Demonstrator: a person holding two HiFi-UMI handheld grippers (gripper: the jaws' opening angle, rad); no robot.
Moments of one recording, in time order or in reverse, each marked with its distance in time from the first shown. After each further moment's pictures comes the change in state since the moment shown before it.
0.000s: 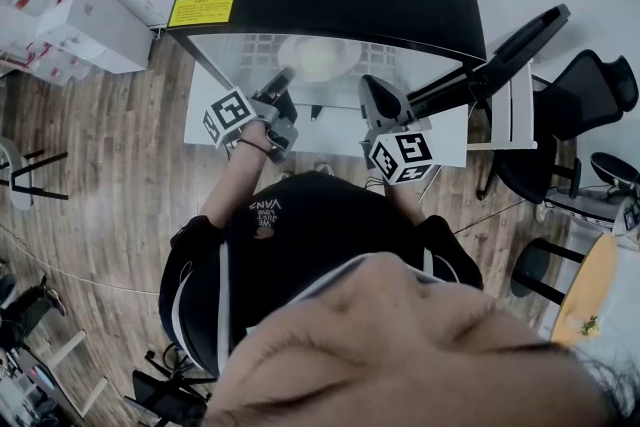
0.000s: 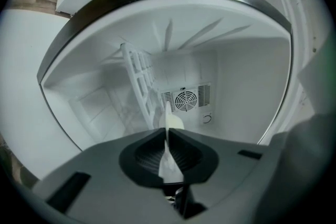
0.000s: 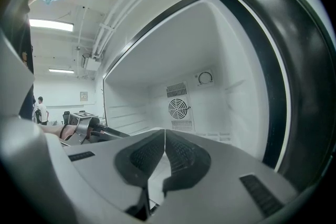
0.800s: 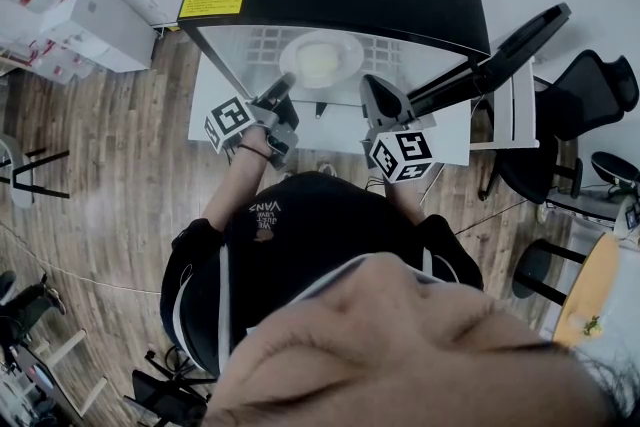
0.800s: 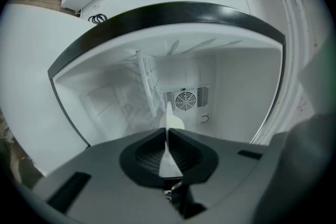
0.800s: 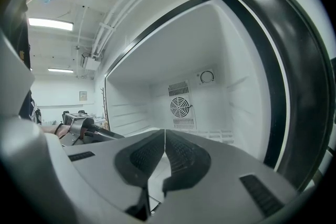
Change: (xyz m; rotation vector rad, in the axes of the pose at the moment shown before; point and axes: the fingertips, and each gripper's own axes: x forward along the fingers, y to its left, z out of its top) left arm -0.022 0.004 -0.007 -0.043 0.000 -0.014; right arm -0.002 0.010 -0.005 0.000 0.004 -0.010
